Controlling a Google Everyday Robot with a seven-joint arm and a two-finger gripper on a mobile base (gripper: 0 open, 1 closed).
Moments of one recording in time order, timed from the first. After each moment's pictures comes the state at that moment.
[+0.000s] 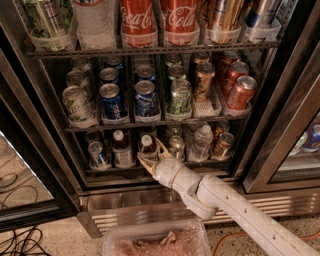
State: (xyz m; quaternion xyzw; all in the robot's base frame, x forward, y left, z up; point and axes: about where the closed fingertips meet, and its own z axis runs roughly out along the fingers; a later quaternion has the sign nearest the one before) arm 0.602 0.041 0.641 -0.39 0.58 0.20 0.69
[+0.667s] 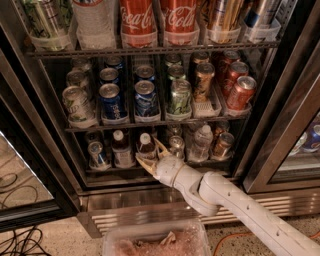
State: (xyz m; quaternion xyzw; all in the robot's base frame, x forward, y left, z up) arm 0.597 0.043 0.651 -0.40 0.58 0.22 0.68
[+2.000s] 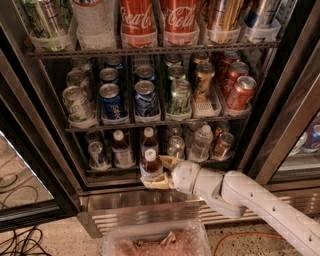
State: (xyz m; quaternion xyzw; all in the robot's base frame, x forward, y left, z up) arm 0.543 0.010 0.666 -0.44 0.57 0.28 0.63
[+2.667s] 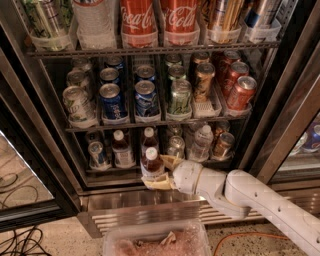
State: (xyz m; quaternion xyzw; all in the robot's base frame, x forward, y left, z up) arm 0.533 0.009 0.678 -0.45 0.58 0.28 0.62
